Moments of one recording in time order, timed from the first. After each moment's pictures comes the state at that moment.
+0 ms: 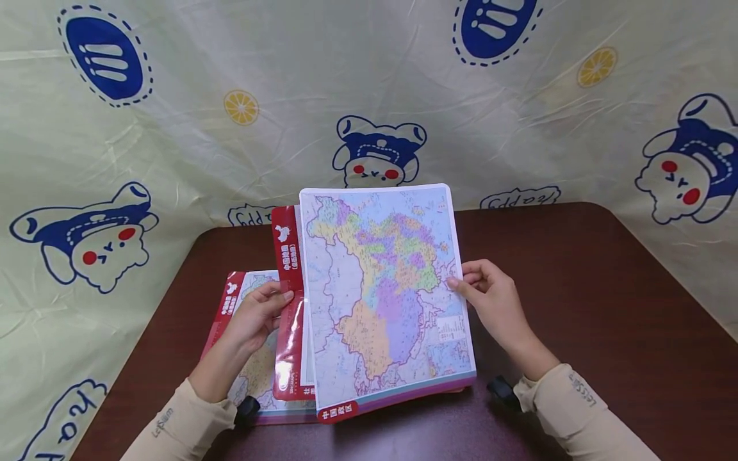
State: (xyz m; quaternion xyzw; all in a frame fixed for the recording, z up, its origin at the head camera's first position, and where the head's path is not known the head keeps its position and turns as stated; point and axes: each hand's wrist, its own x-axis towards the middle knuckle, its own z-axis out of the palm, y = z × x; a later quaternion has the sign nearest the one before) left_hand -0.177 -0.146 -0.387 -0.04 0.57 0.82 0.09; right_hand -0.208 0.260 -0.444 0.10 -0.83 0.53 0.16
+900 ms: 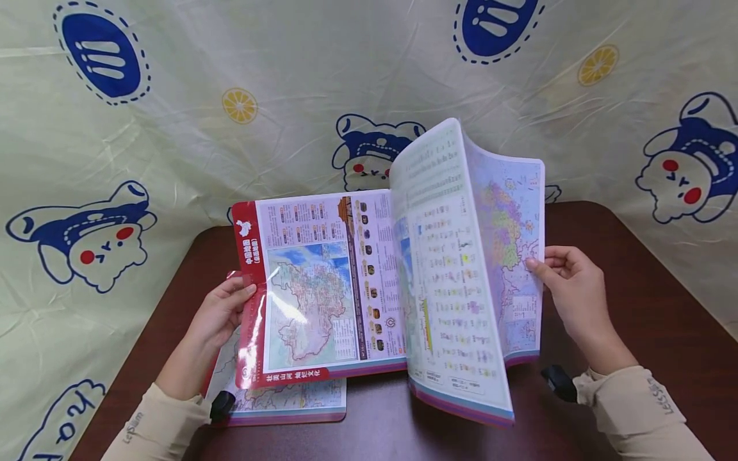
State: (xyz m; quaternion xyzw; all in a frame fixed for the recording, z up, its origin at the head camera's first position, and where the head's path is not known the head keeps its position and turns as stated) left_hand -0.178 -0.199 -0.380 -0.07 0.58 0.81 0.04; right_hand -0.164 0.307 -0.355 -0.05 -0.84 0.51 0.17
